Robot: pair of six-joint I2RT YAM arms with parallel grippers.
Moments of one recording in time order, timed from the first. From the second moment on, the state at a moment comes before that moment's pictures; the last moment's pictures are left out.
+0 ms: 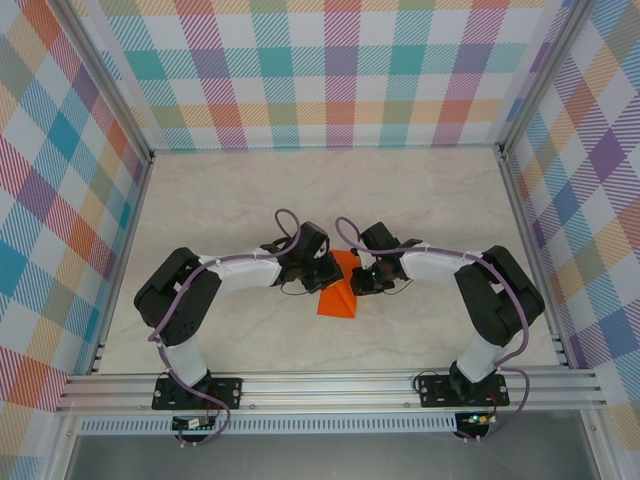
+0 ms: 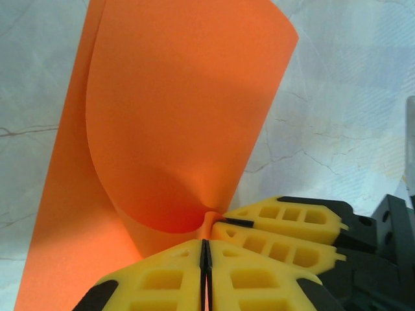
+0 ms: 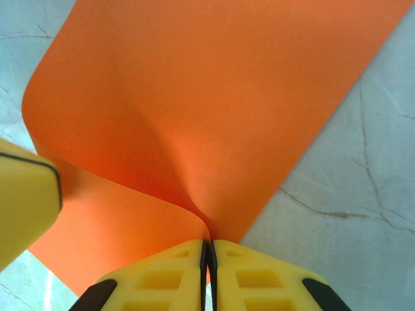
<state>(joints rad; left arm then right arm) -0.74 1.78 0.99 -0.14 0.32 -1.13 0.60 1.69 0.88 -0.42 -0.32 0.33</state>
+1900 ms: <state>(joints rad) -0.75 1.81 0.91 -0.07 0.33 -1.13 0.60 1.70 0.89 -0.42 -0.34 0.35</state>
